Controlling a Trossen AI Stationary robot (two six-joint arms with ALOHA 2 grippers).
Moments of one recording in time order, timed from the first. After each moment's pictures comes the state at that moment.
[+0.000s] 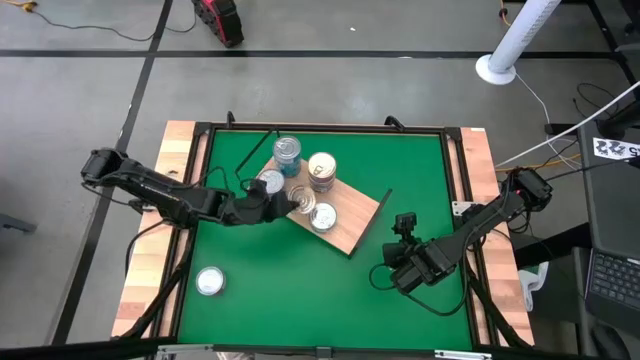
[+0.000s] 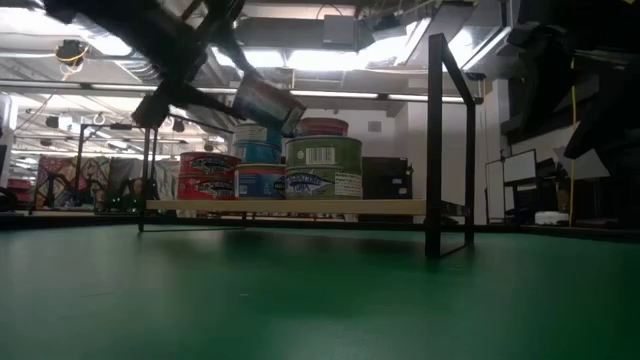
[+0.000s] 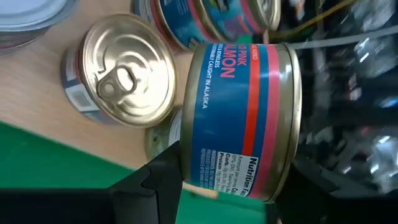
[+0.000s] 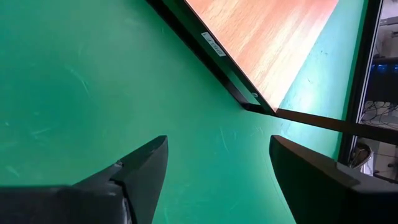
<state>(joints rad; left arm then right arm) -0.21 1.22 0.67 -0.02 -0.54 -1.62 0.63 1.58 1.12 -1.15 0.57 0.44</state>
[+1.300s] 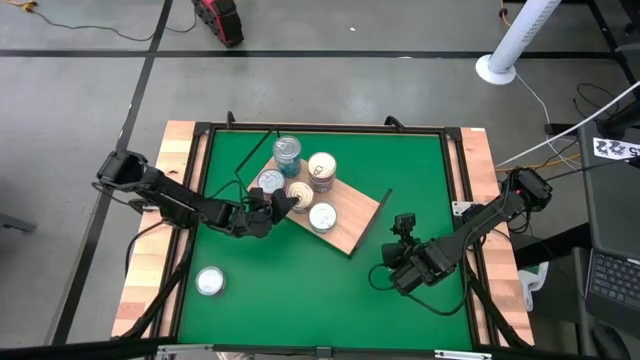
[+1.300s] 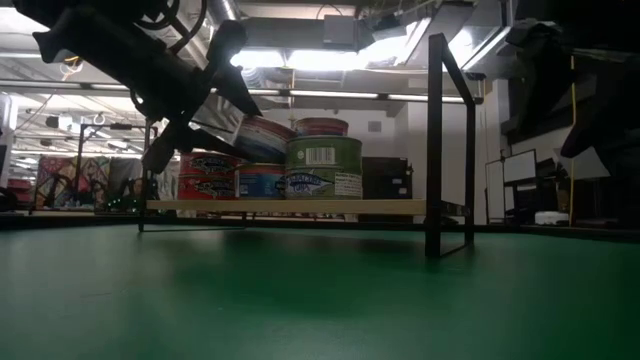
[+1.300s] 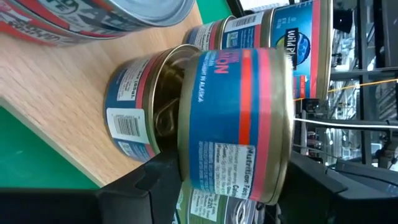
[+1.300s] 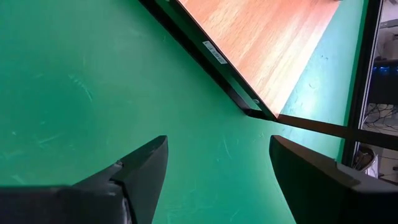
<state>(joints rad) -0.25 1.41 0.57 0.22 -0.82 -1.93 0.63 1.58 1.12 -1.12 0.57 0.44</state>
